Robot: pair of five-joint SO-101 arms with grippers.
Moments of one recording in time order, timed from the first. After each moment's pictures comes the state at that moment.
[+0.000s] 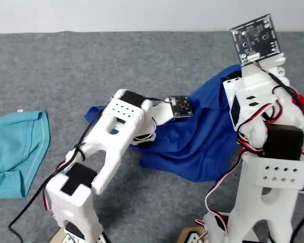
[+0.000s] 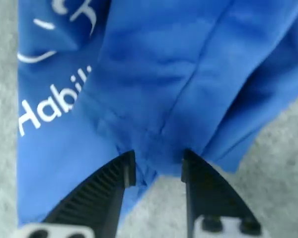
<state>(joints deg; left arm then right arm) 22.4 18.9 3.0 76.1 -42.3 1.9 -33.1 -1.8 72.1 23.5</state>
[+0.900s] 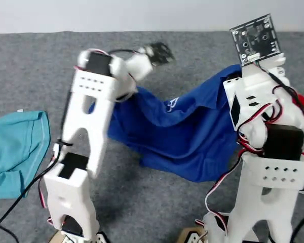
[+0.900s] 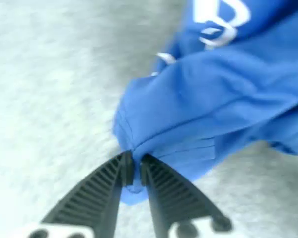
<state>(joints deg) 10.1 24.5 -41.9 98.9 -42.2 1.9 -33.1 -1.8 72.1 23.5</state>
